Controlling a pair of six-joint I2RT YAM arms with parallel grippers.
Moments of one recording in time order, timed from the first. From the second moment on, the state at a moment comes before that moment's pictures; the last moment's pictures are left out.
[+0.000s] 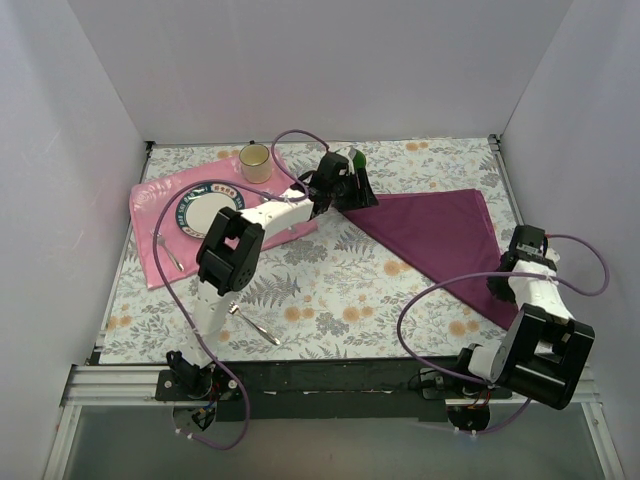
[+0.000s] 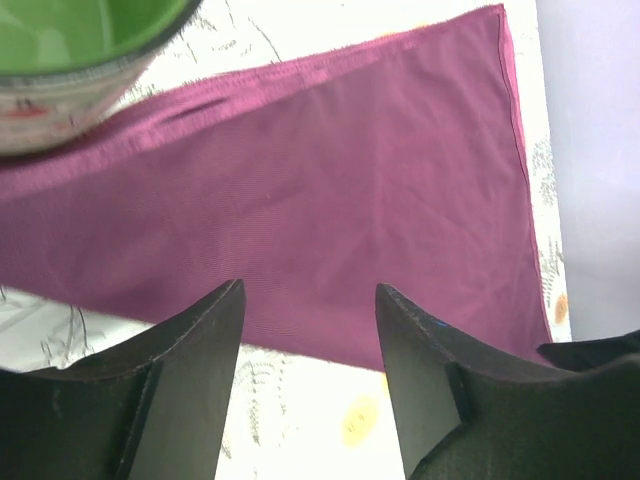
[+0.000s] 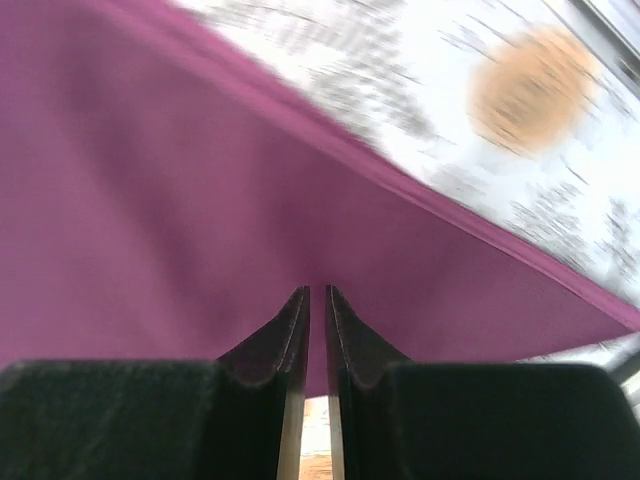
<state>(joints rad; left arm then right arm) -0.64 2.23 1.75 -0.09 0.22 -0.69 -0.38 1.23 0.62 -0.57 0.24 0.52</state>
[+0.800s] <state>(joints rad) -0.64 2.34 1.73 -0.02 0.09 -0.60 0.23 1.59 0.87 -0.36 -0.09 0.25</state>
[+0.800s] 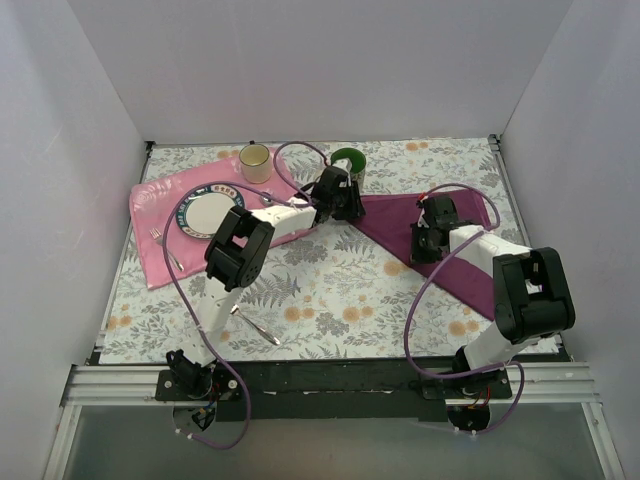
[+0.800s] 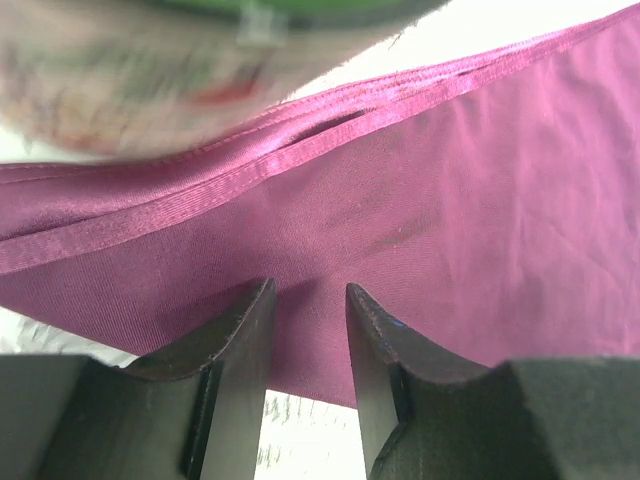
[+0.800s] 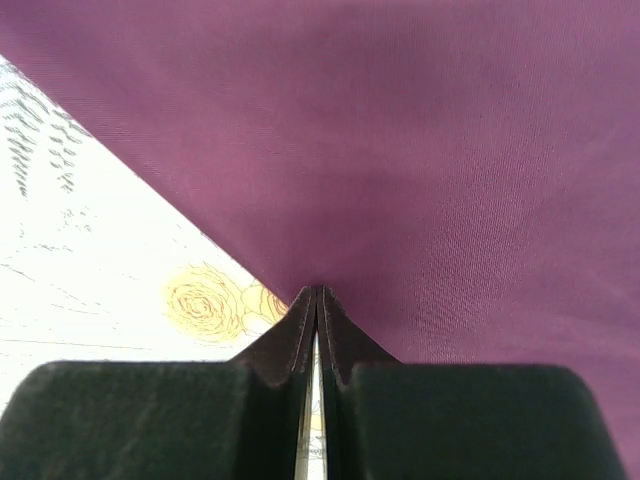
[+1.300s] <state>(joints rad) -0.64 2.19 1.60 -0.14 0.08 -0.61 0.31 1.42 0.77 -0.43 -0.15 0.27</state>
